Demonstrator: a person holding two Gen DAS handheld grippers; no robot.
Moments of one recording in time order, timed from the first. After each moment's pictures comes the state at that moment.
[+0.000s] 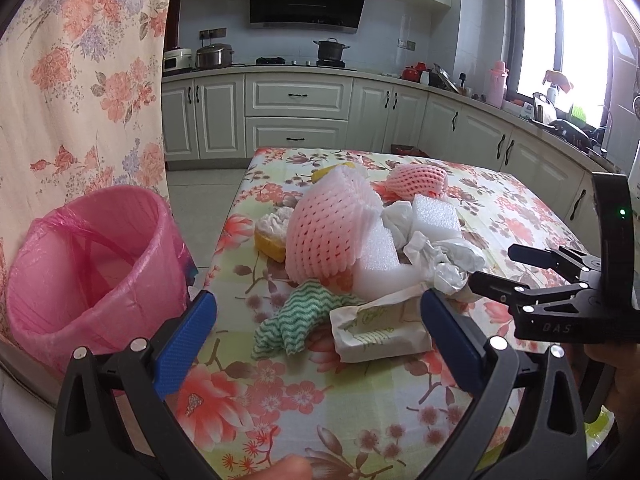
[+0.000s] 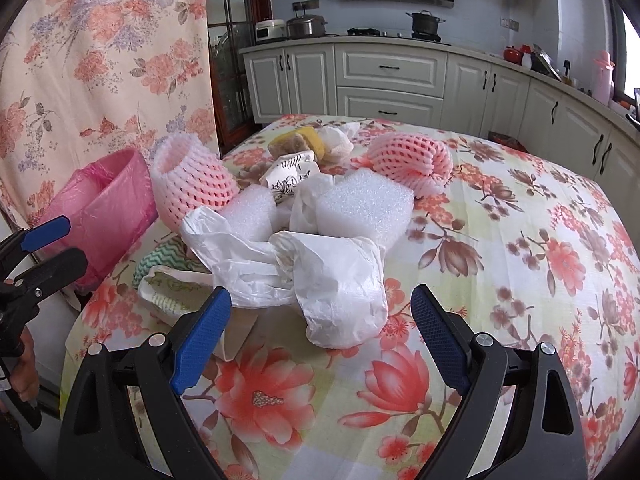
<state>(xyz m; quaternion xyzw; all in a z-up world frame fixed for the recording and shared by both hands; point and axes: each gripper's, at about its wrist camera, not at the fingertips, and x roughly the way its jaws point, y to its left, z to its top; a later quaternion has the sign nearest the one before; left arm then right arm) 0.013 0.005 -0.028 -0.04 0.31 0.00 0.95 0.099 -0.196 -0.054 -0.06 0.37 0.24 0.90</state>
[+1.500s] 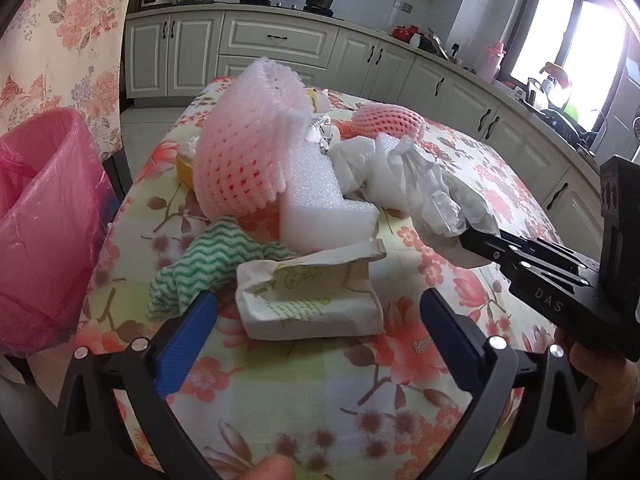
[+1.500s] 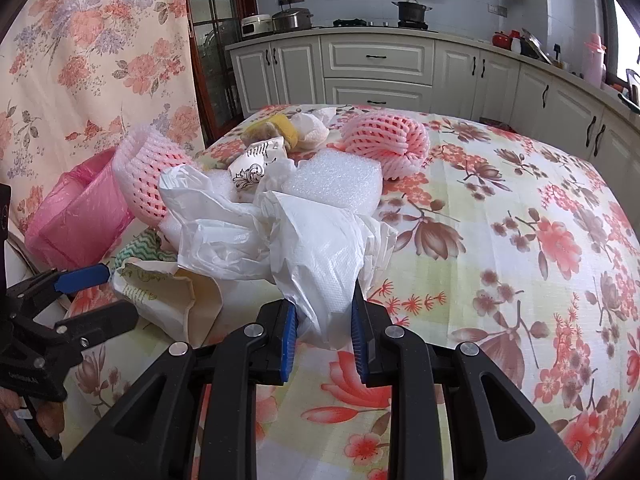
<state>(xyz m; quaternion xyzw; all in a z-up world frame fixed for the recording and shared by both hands) 0.057 -0.036 -0.075 -0.11 0.41 -0.05 0.91 0.106 -0.221 -0.064 -0.04 0.37 0.22 0.90</state>
